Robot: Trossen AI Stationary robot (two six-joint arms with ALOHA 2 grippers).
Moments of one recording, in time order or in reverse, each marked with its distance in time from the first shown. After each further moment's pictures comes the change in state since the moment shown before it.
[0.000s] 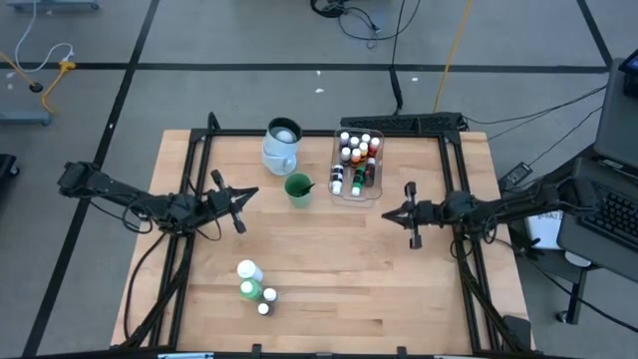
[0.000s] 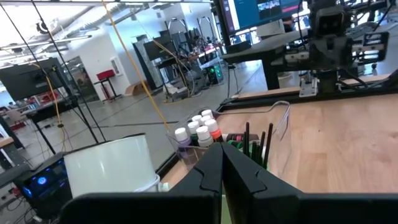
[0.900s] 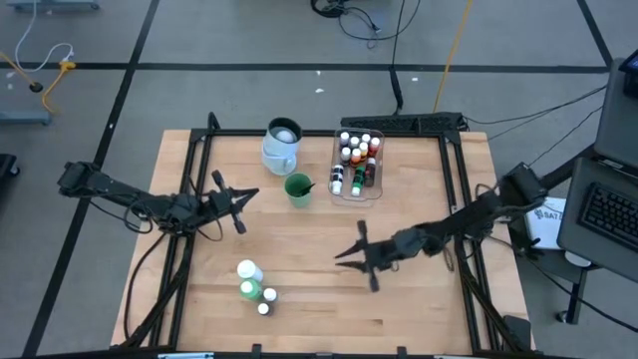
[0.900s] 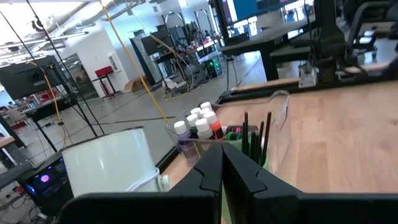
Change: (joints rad) left arm 0.000 0.000 0.000 -0.041 0.000 -0.002; right arm 0.346 0.768 0.576 0.065 0.231 -0.139
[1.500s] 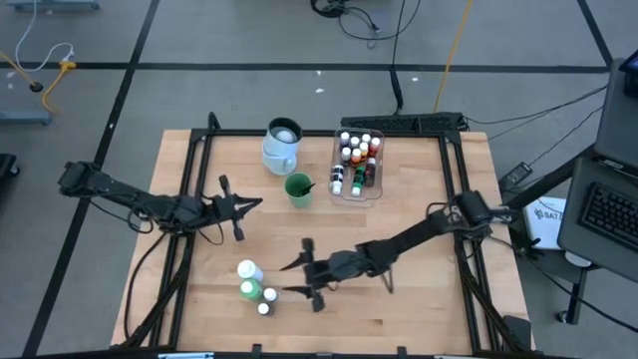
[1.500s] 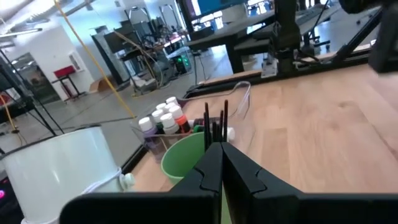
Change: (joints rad) left arm -0.002 0.000 0.000 -0.081 0.136 -0.035; right arm -0.020 0.455 0.674 -0.322 -0.024 0.149
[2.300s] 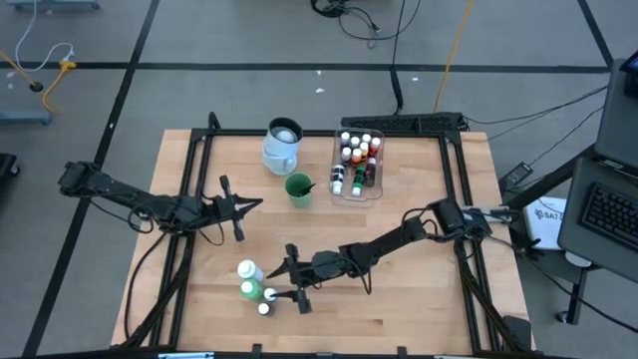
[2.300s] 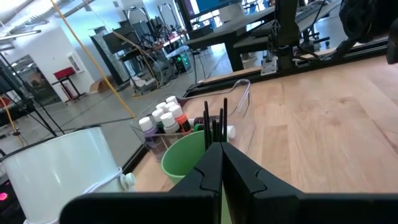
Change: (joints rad) left arm 0.000 0.000 0.000 -0.008 0.003 0.014; right arm -0.032 0.179 0.137 0.110 -0.154 0.133
